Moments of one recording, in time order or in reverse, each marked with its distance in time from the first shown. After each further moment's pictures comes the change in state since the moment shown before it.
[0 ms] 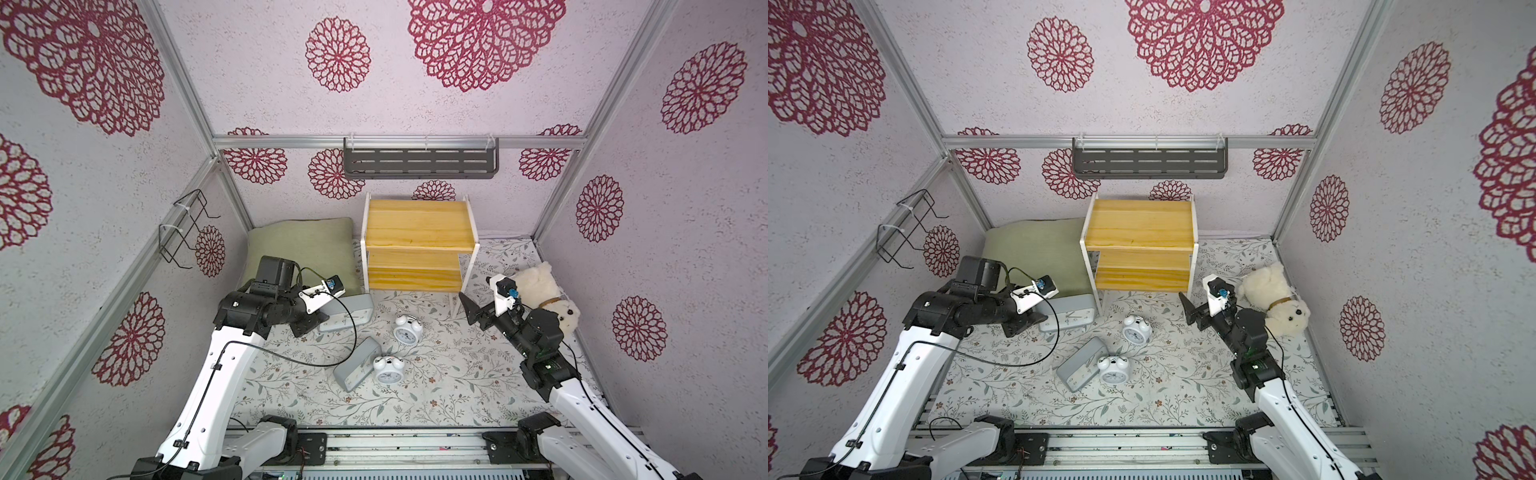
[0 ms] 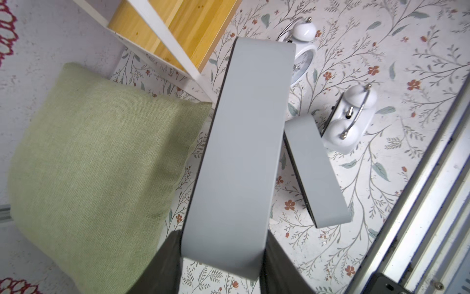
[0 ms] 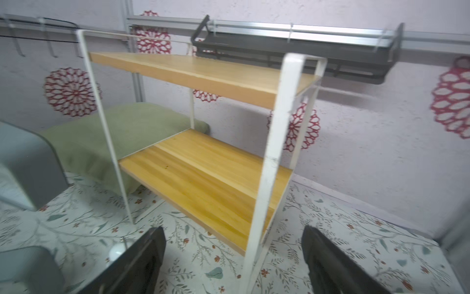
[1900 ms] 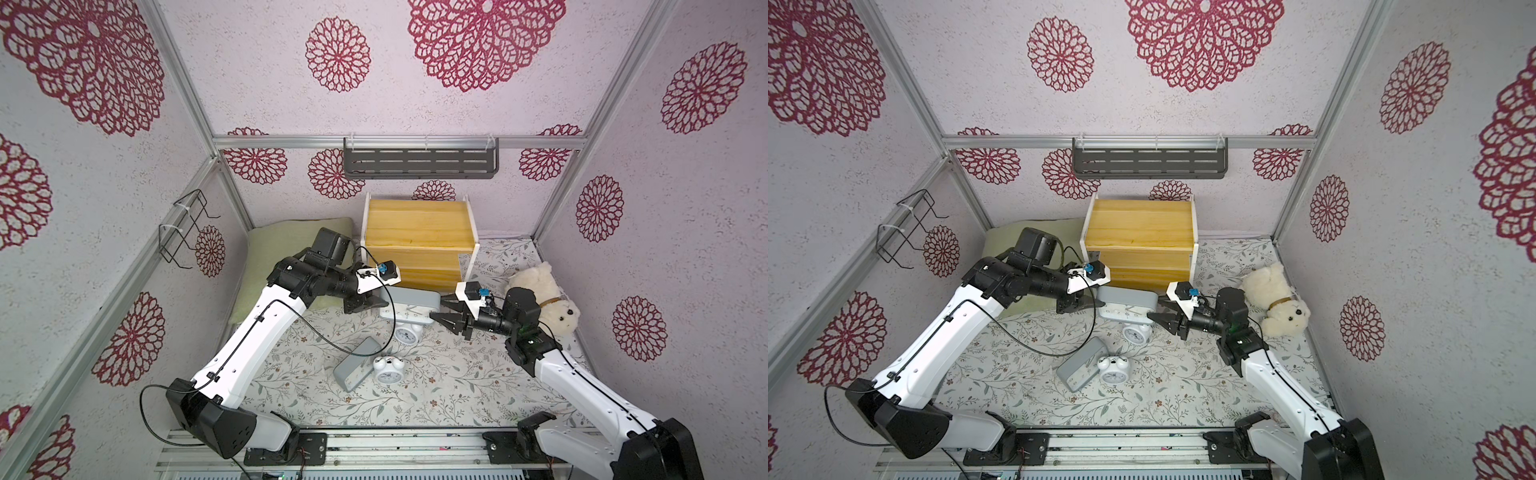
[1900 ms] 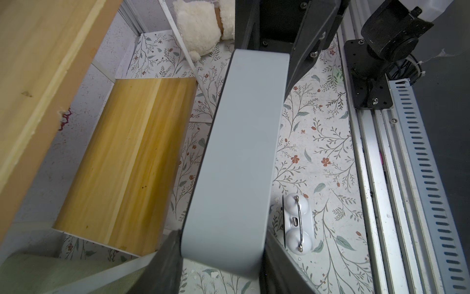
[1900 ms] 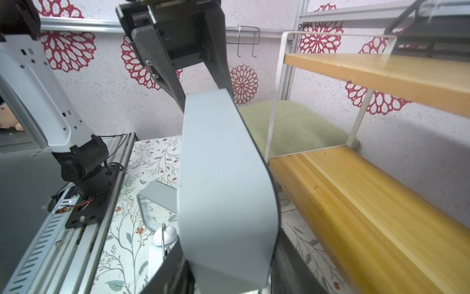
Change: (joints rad) left arm -0.289 0.307 0.251 0.149 0.270 0.016; right arm 0.064 0.249 0.147 0.000 -0.631 -0.047
